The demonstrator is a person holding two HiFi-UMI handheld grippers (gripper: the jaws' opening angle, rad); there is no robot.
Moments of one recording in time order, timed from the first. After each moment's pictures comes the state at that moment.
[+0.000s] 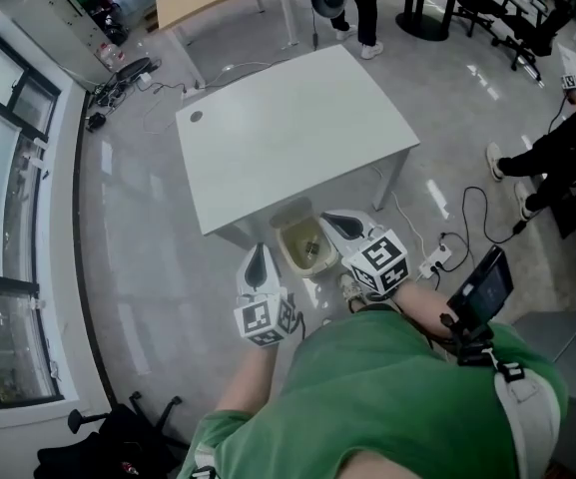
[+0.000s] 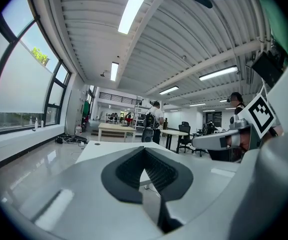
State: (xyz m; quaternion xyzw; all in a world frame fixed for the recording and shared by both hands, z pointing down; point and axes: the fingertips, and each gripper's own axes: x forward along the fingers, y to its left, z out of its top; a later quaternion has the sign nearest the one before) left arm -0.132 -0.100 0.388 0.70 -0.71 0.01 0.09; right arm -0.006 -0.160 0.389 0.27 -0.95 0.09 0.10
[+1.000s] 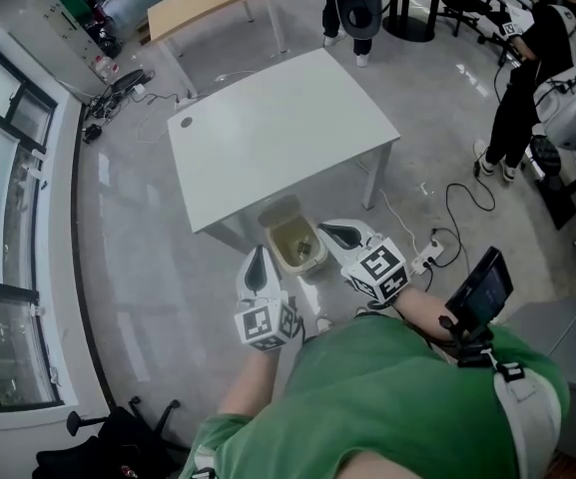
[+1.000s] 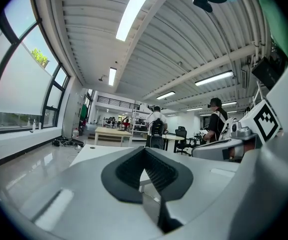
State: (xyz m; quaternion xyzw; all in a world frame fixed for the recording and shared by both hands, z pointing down) left arm -0.080 -0.063 0.362 0.71 -0.70 -0.01 0.07; right arm 0.040 -0.106 0.380 0.27 -0.95 0.07 0.11
